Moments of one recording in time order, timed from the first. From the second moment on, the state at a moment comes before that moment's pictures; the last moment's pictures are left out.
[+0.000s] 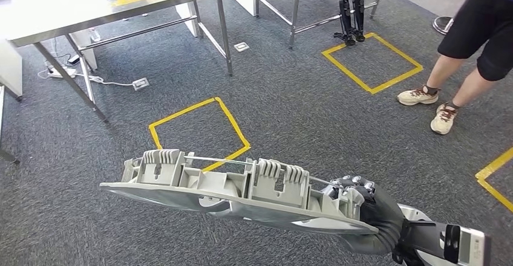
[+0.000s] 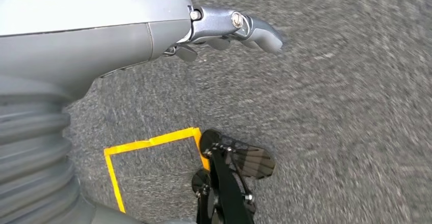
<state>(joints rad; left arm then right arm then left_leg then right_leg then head) -0.07 -0.03 1.18 -0.20 -0.78 -0.08 -0.19 -0.03 -0.28 0.27 -1.93 -0.18 0.64 -0.55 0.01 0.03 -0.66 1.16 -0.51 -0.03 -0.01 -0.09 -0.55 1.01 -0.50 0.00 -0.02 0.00</state>
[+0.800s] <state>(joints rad) -0.07 -0.03 1.18 -0.20 -0.79 -0.10 -0.22 -0.04 -0.26 0.27 -1.92 -0.16 0.64 -0.58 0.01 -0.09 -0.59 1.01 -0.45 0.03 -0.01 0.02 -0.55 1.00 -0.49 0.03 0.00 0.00</state>
